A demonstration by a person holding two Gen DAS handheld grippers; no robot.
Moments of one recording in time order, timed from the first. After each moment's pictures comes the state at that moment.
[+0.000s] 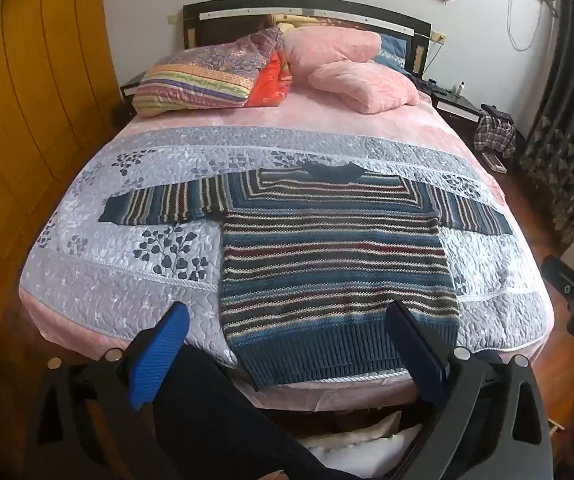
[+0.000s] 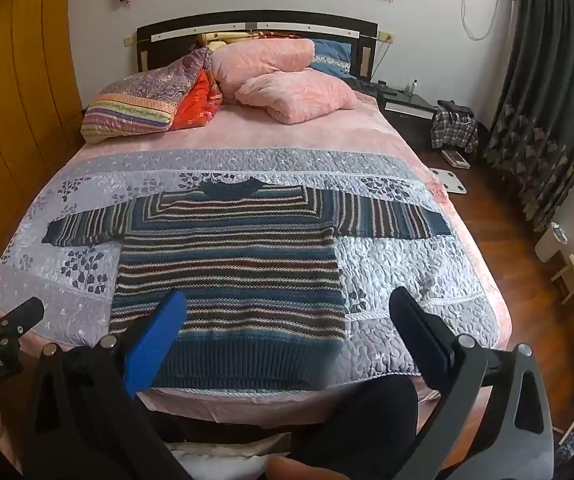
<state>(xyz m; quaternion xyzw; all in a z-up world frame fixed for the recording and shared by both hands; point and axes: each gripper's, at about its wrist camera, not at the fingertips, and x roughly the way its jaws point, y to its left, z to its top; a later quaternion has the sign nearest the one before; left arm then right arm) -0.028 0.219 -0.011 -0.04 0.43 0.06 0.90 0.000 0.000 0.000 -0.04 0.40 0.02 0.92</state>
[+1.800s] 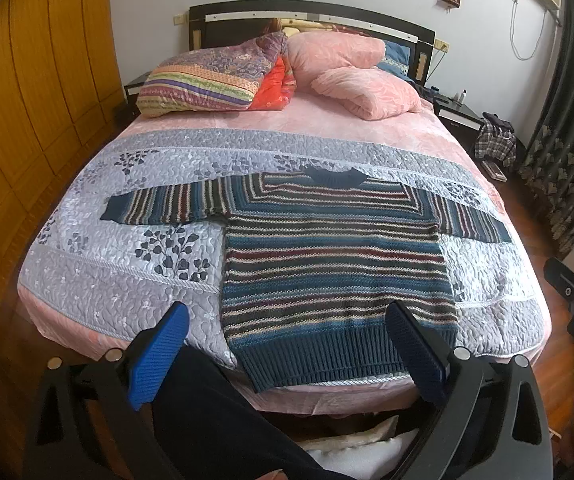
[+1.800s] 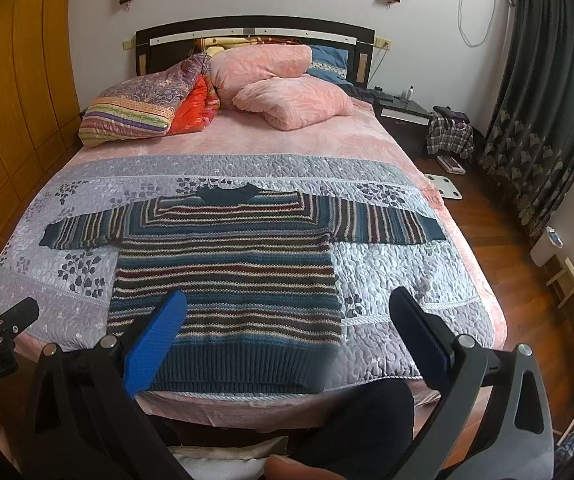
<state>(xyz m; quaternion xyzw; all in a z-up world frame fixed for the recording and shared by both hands) -0.032 0.228 -0.003 -0.05 0.42 0.06 0.91 -0.004 0.001 0.011 -0.04 0.38 0.01 0.92</state>
